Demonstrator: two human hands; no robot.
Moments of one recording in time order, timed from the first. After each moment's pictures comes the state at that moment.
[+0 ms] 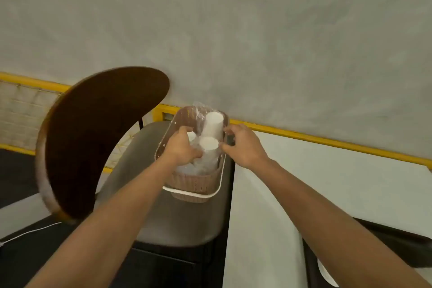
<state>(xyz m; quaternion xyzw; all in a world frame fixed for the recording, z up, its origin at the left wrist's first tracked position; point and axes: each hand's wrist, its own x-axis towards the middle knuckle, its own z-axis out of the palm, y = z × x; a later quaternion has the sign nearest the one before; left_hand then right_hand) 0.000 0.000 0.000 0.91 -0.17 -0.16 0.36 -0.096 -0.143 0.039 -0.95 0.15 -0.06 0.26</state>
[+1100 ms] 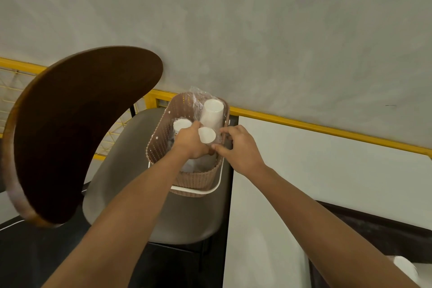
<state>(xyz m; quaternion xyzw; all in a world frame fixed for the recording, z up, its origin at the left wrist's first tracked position) 0.018 -0.034 -0.034 0.92 -0.22 -0.18 0.27 -0.088 -0.136 0.000 -0.93 0.19 -0.06 0.31</state>
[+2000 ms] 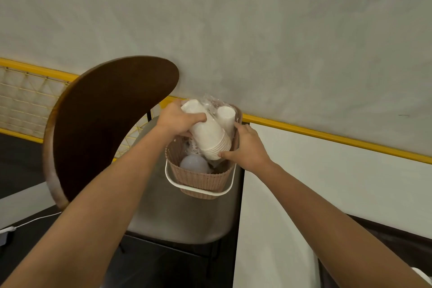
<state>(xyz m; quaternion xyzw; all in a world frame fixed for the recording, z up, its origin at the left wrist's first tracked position) 0.034 0.020 0.047 0.83 -0.07 -0.17 0.53 -0.076 -0.129 0.011 -0.95 0.19 -0.03 0.27</state>
